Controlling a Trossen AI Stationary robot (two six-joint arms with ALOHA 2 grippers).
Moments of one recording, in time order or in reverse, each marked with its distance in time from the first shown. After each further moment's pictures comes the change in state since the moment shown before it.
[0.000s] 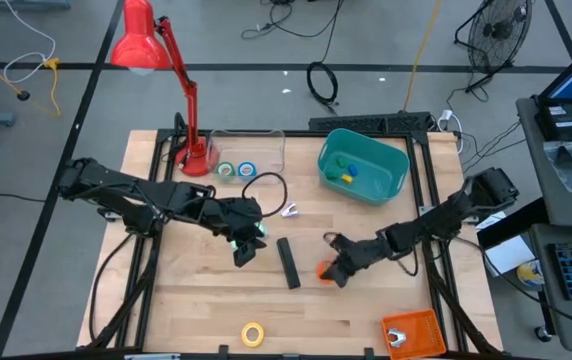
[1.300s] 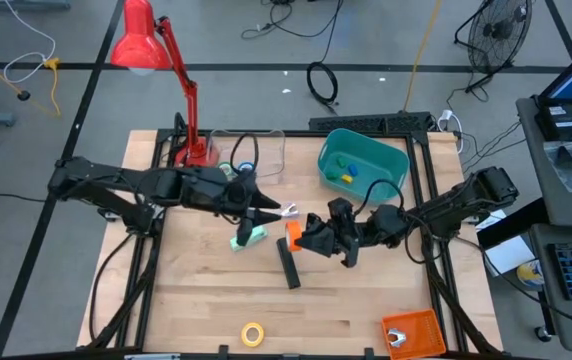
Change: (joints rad) left arm 0.082 -0.095 0.009 0.348 -0.062 0.212; right arm -0.086 -0.006 0.322 0.722 0.075 -0.403
